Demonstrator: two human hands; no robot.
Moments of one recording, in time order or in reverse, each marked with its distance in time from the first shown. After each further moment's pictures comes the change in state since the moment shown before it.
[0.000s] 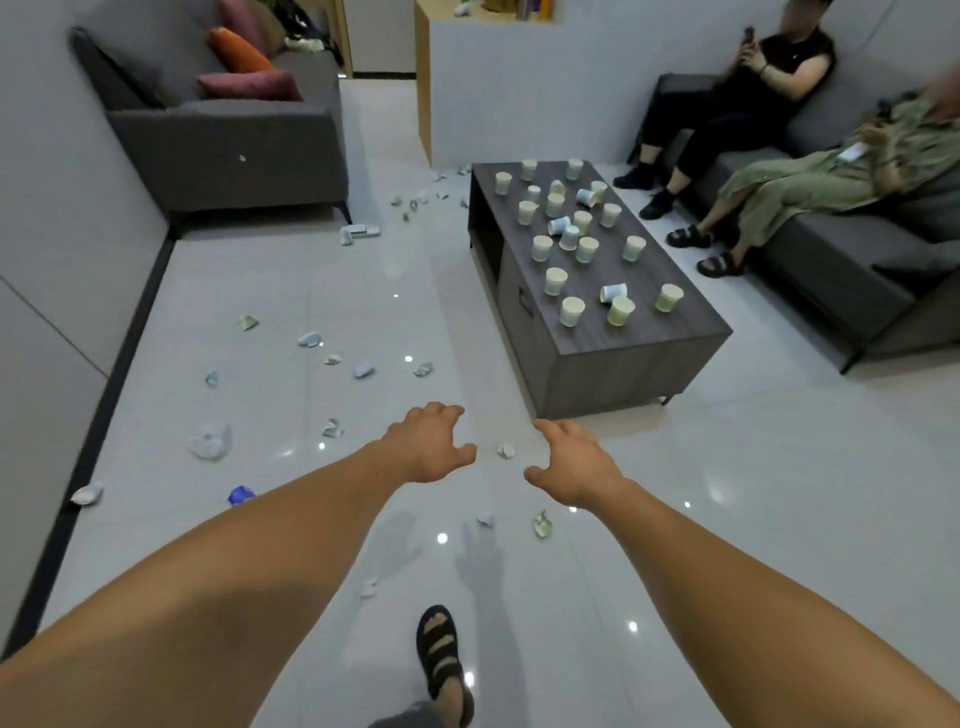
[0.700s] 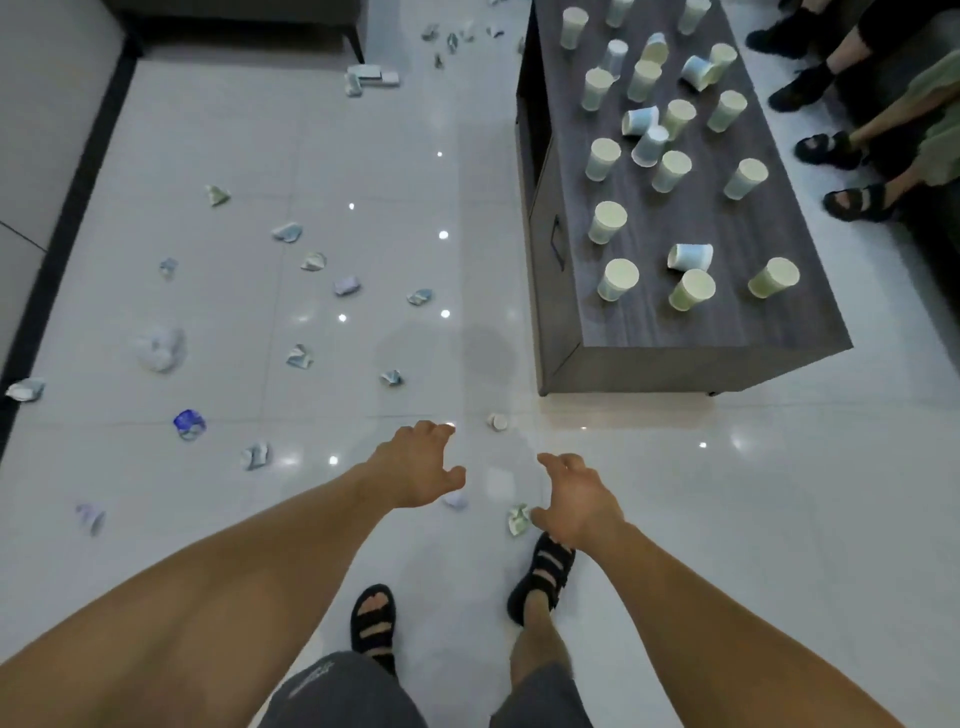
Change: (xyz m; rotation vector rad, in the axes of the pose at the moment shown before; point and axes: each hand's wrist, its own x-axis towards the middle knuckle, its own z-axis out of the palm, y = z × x) left_hand 0.281 0.014 0.069 -0.134 -0.261 -0.200; right_hand 0.282 0.142 0.028 -0.094 -0.429 -0.005
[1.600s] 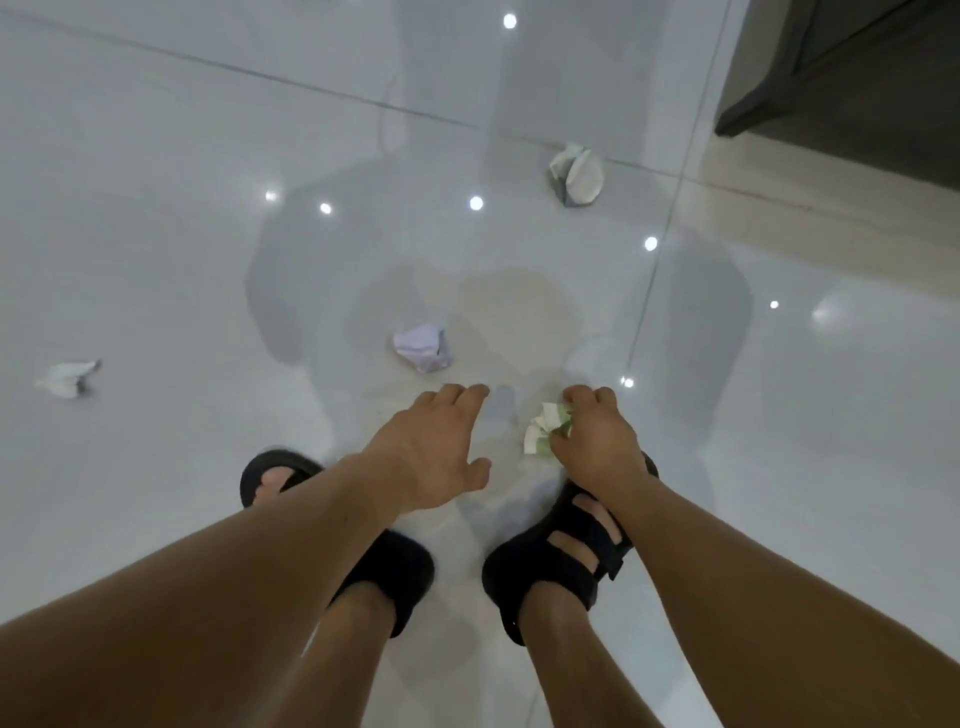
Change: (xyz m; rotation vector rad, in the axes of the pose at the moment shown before) left_hand 0.352 -0.088 0.467 -0.270 -0.281 -0.063; right_hand 0.417 0.221 0.397 -0.018 -0.229 0.059
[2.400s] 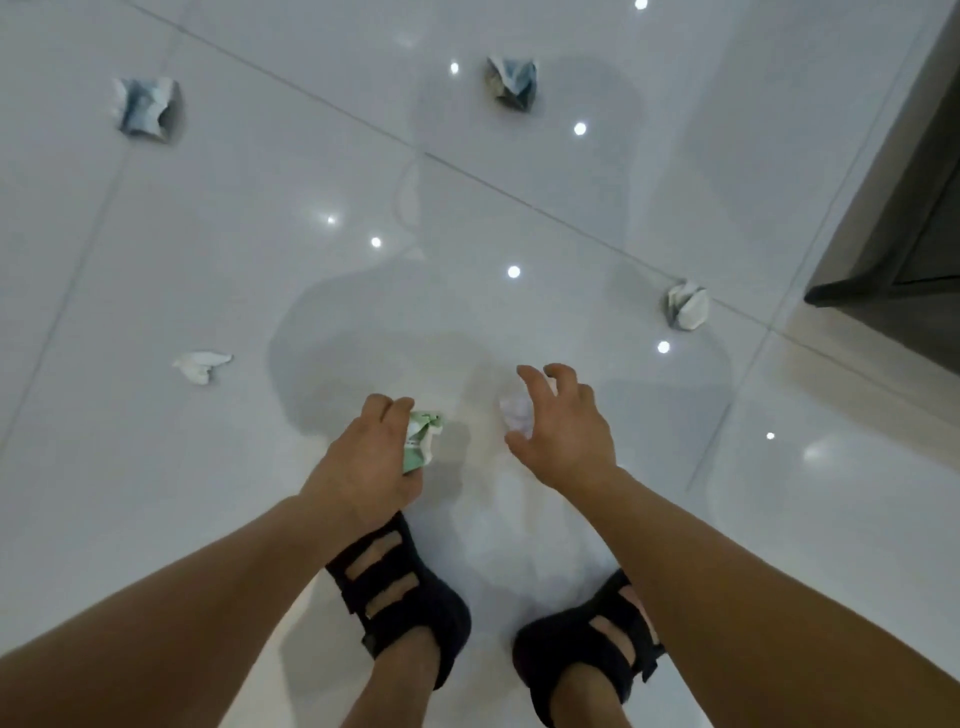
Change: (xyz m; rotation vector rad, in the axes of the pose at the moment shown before) left_hand -0.079 -0.126 -0.025 -0.287 0.406 -0.270; right_hand 0.014 -0.167 -0.010 -0.357 0.148 -0.424
